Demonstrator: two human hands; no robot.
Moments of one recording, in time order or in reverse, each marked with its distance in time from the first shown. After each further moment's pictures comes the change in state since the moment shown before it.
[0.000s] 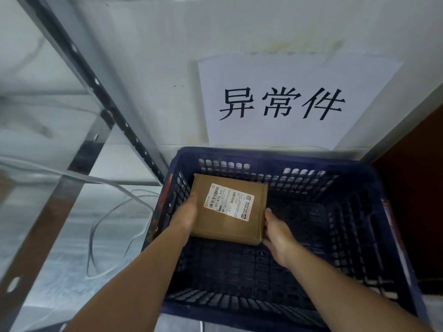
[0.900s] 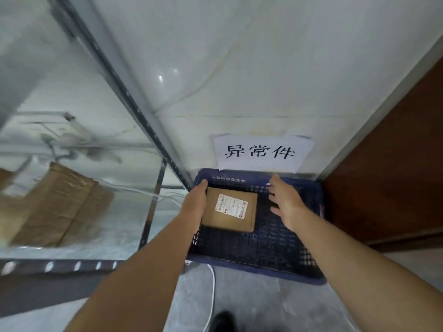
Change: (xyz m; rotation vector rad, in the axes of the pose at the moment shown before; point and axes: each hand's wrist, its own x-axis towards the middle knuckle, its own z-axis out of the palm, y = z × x) left_hand -0.248 0.154 -0.046 -0.132 -0.002 -0.015; right_hand -0.251 -0.192 -0.018 -0.086 0.023 -0.115
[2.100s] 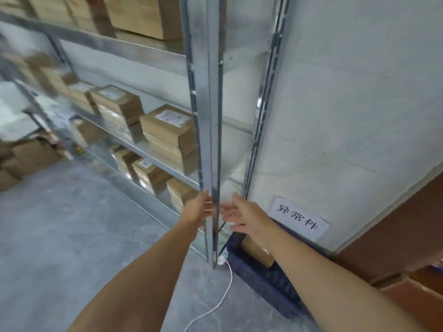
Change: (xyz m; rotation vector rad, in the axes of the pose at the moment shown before) left_hand -0.501 0.071 -0.219 -0.337 0.226 0.236; right_hand -0.513 -0.125 0.100 -0.479 -0.719 -0.252
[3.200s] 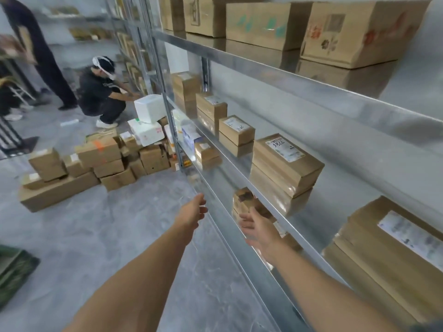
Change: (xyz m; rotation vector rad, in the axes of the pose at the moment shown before) left_hand 0.265 0.111 -0.574 -0.217 0.468 -0.004; right_hand 0.389 -0.173 0.482 -0.085 -0.203 0.037
